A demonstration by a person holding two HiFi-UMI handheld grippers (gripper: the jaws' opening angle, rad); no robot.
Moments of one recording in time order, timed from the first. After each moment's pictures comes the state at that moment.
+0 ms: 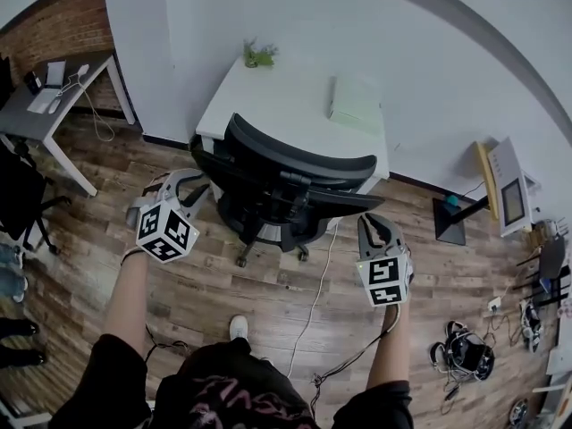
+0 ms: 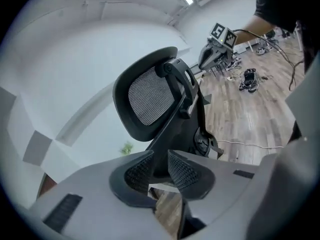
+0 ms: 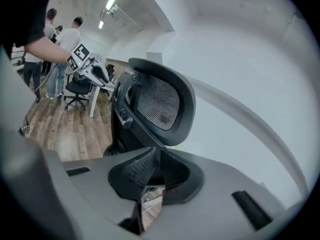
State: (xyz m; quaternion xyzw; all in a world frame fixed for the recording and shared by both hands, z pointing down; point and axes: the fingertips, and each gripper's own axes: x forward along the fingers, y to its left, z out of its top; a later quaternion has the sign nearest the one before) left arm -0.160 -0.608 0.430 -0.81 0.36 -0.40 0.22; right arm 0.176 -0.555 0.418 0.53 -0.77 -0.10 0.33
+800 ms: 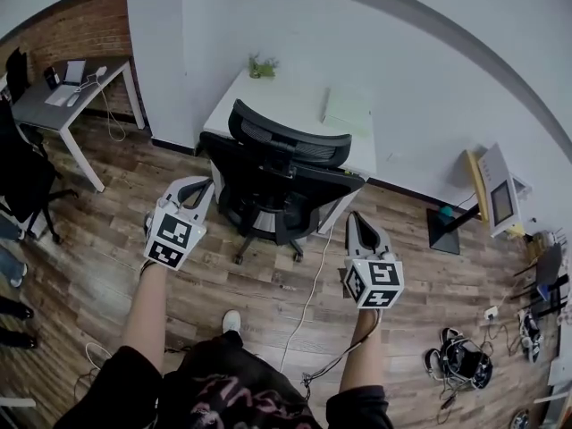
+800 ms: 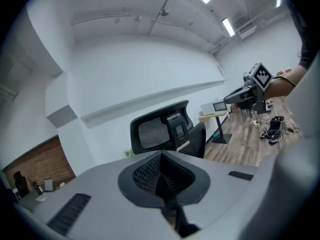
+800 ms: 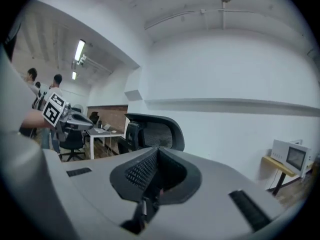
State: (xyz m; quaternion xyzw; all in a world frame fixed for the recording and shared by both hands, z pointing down) left arm -0.116 -0.411 0.361 -0.84 0.49 -0.20 0.12; right arm 0.191 -0.375 0.358 0.58 -0.81 -0.01 0.07
